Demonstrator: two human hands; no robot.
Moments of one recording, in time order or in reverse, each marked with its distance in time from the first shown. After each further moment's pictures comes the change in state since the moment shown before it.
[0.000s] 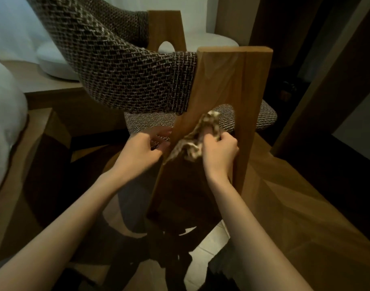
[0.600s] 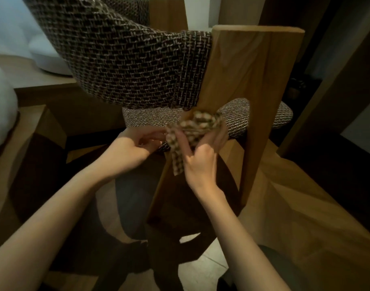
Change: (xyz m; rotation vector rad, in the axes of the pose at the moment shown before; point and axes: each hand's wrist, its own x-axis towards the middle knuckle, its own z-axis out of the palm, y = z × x) left_hand 0.005 -0.023 -0.014 -0.265 -0.103 -0.128; right_hand -0.014 0.033 0.043 -0.260 -0.262 -0.257
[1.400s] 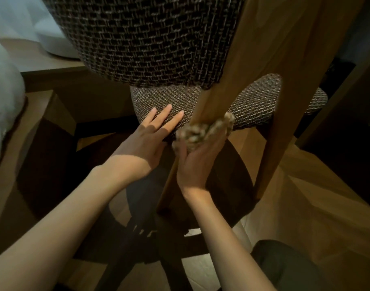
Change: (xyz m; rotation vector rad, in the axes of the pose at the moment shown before) left_hand 0.005 -0.042 0.009 0.757 -0.130 0.151; right_hand -0.011 0.046 0.084 0.077 0.401 -0.255
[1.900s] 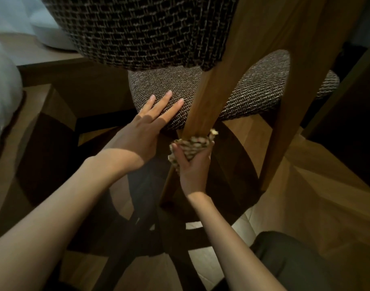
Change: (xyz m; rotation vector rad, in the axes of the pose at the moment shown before) left_hand -0.001 -0.010 0.006 0.002 0.060 0.065; right_hand -0.040 0.030 -0.001 0.370 -0.292 0.515
